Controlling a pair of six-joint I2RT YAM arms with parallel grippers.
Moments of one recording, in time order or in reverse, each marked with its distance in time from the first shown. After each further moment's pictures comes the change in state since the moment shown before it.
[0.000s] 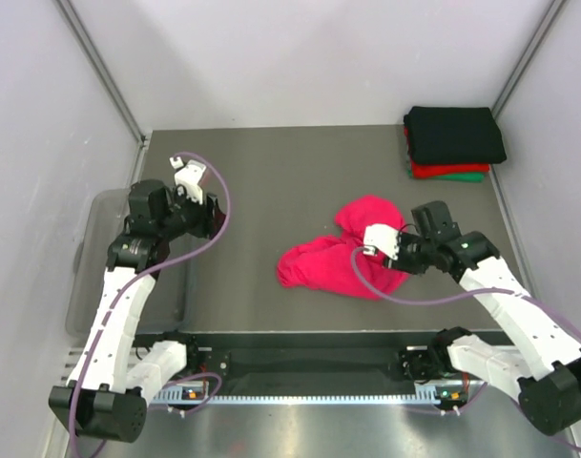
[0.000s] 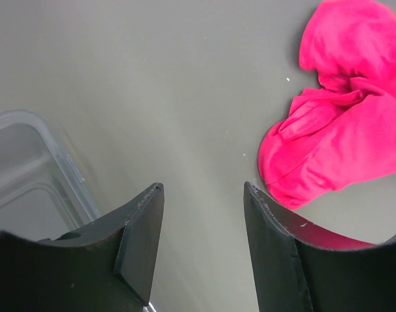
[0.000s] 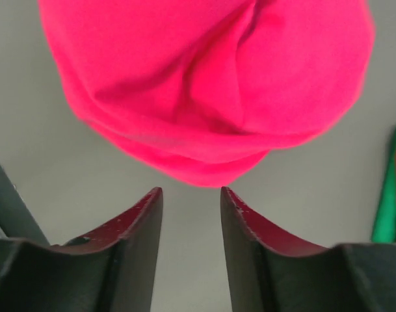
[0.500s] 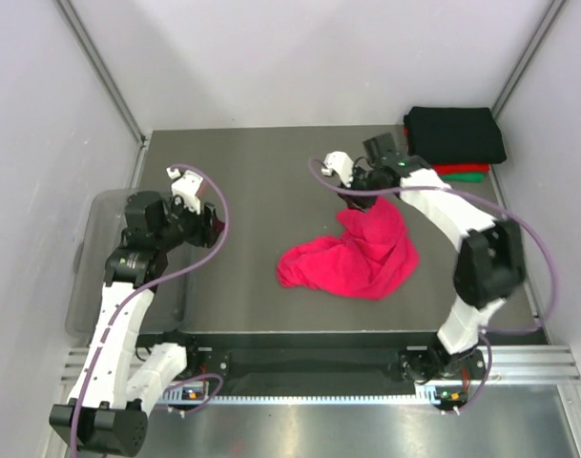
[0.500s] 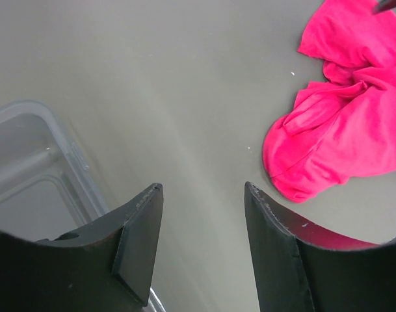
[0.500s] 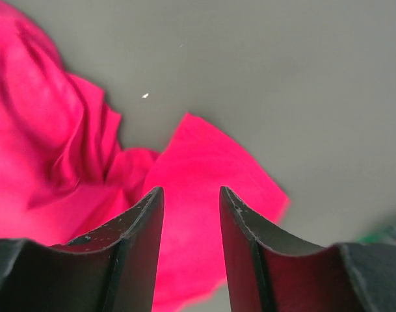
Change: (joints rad) left arm 0.007 -0.089 -0.062 -0.002 -0.005 0.015; right arm 0.003 0.684 0.563 0.204 -0.145 0.194
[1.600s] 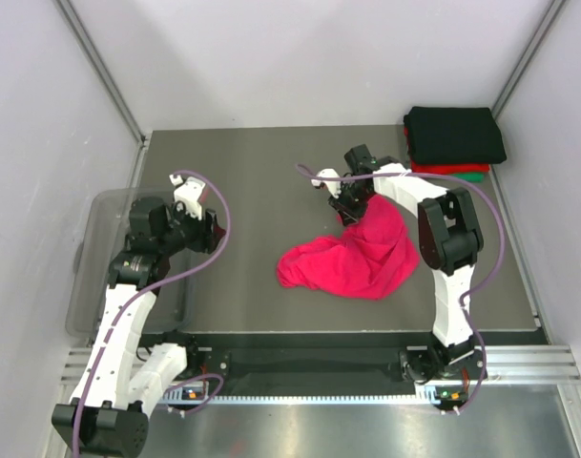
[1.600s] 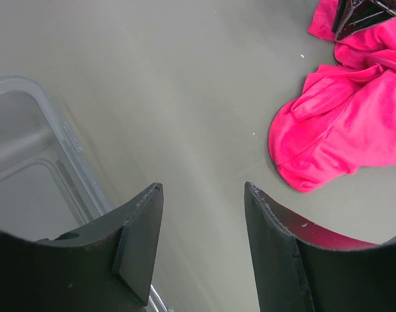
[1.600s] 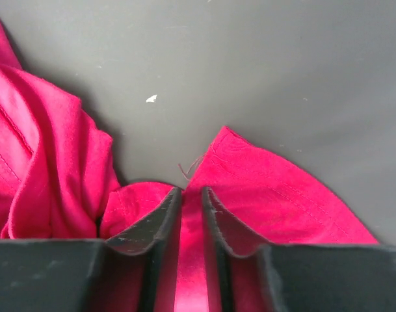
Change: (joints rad) left arm 0.008 -0.022 -0.066 0.005 -0.015 0.010; right arm 0.001 0.430 0.189 -0.115 -0.025 0.093
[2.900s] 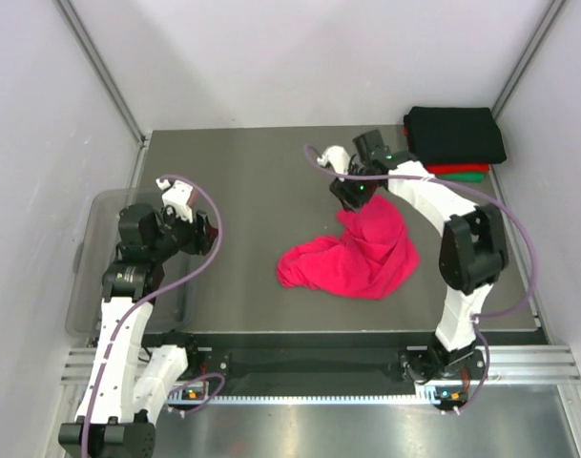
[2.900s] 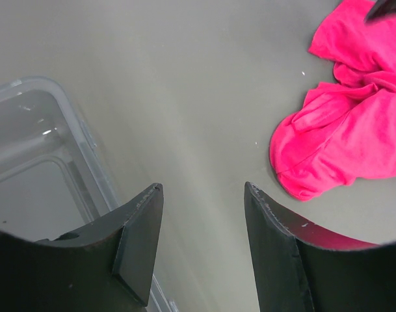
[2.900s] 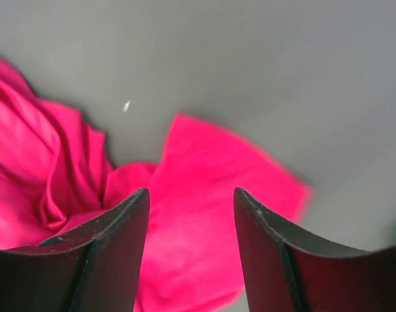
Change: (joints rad) left arm 0.063 -0.072 -0.011 0.002 0.032 -0.030; right arm 0.012 -0.237 -0.035 0.077 0.121 0.116
